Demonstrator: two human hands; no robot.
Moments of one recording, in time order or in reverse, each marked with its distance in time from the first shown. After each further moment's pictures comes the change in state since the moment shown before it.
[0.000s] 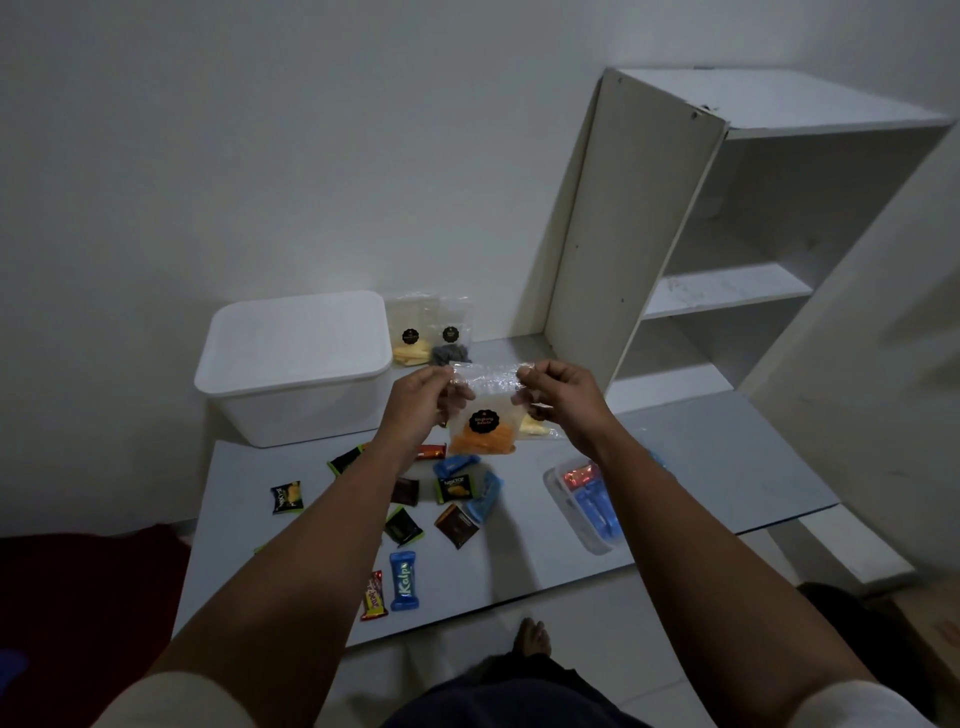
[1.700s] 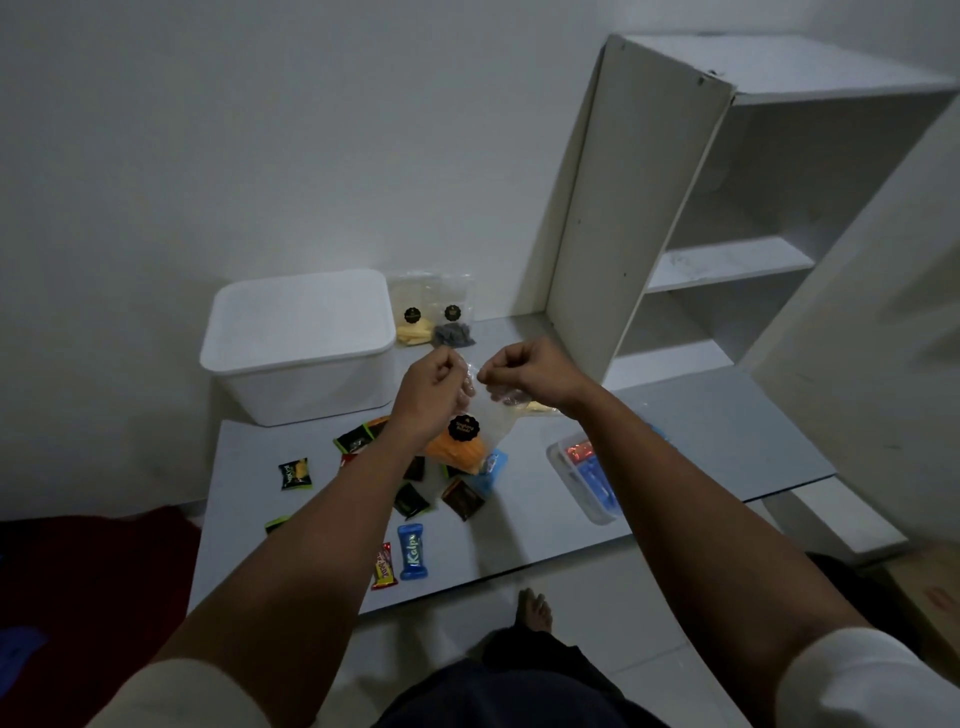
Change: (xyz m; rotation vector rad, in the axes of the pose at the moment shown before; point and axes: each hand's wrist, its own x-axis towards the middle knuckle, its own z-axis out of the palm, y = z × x) left_hand -0.016 -0.009 0.000 0.288 -0.014 0.109; right_hand 0.001 -0.009 0.031 -0.469 -0.233 -0.021
